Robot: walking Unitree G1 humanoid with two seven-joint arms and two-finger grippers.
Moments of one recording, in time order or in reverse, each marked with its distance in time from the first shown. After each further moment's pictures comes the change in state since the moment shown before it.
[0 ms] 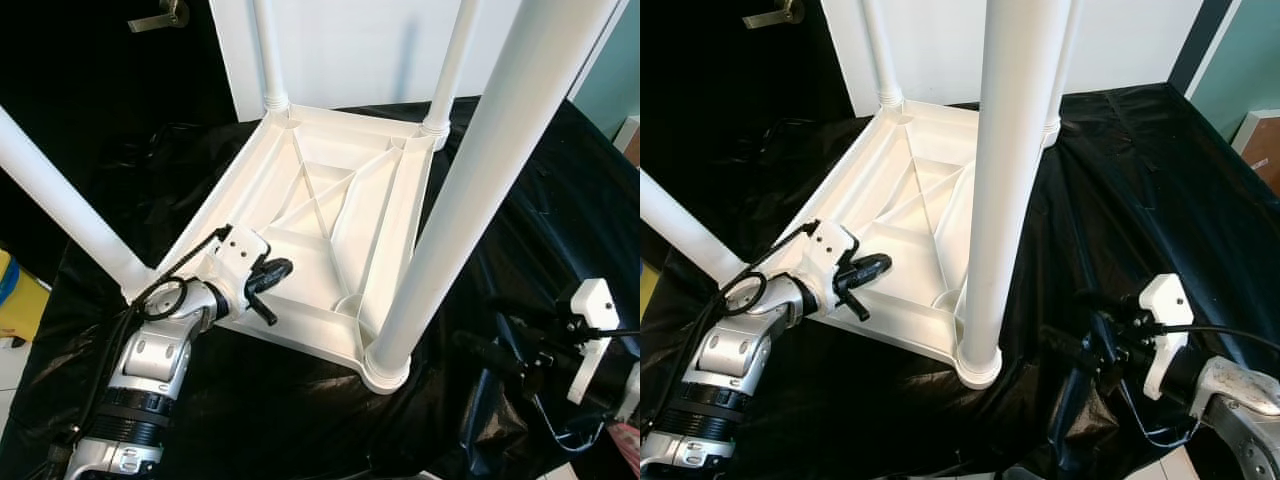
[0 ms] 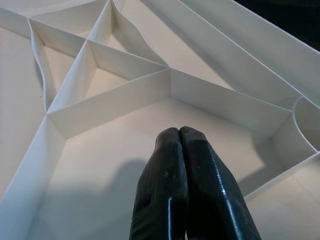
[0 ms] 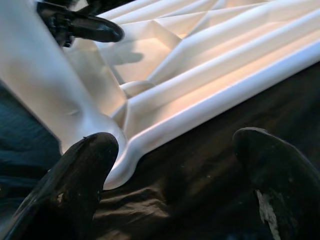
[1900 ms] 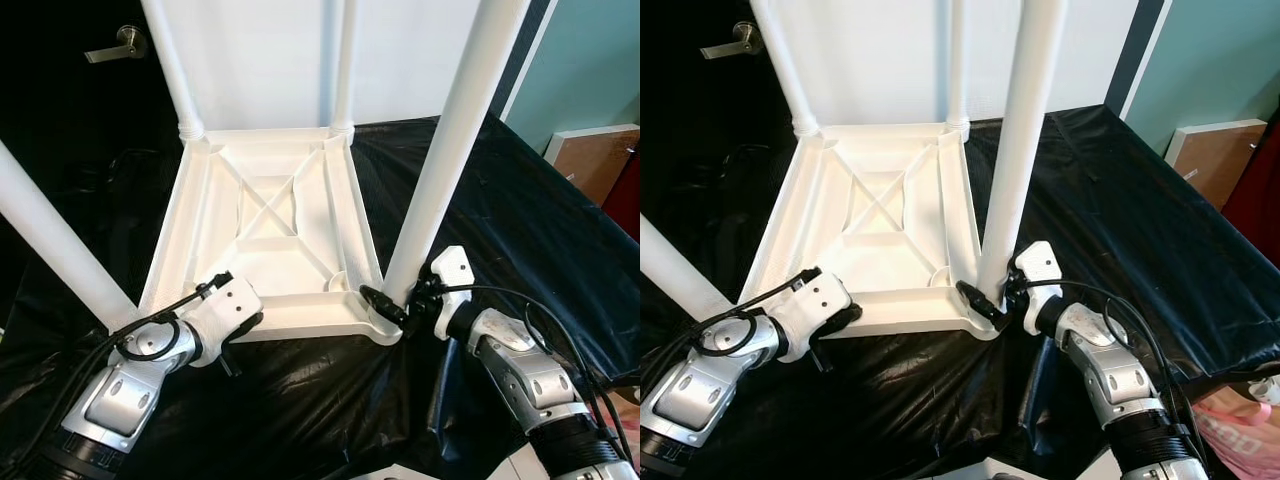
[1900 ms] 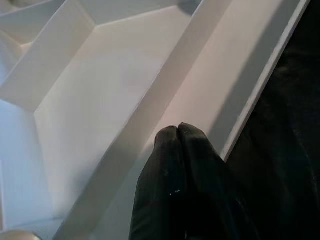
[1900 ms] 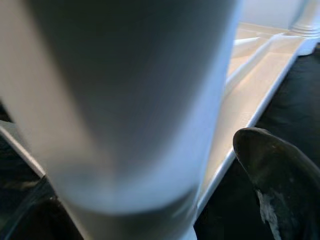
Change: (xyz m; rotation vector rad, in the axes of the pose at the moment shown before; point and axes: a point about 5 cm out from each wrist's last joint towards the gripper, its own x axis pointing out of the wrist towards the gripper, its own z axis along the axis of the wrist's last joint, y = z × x) left arm -0.036 -0.026 -0.041 0.194 0.362 -0.092; right arm 0.126 -0.025 -0.020 -0.082 -0.165 -0.142
